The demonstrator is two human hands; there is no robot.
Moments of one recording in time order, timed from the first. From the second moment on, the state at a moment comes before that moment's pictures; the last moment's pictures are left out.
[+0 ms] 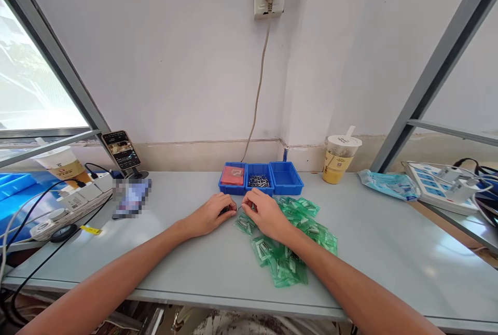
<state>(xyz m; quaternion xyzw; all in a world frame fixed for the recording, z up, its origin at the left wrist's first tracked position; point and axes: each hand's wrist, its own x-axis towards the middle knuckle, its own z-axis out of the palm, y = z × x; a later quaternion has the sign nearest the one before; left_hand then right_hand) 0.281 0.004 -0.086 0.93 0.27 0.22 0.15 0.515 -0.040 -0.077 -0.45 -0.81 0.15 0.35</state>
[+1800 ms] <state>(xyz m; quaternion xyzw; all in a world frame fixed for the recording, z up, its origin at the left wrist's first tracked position) 0.276 0.005 -0.080 0.92 0.28 0.26 0.10 0.520 -0.036 -0.081 -0.46 -0.84 0.07 0.29</state>
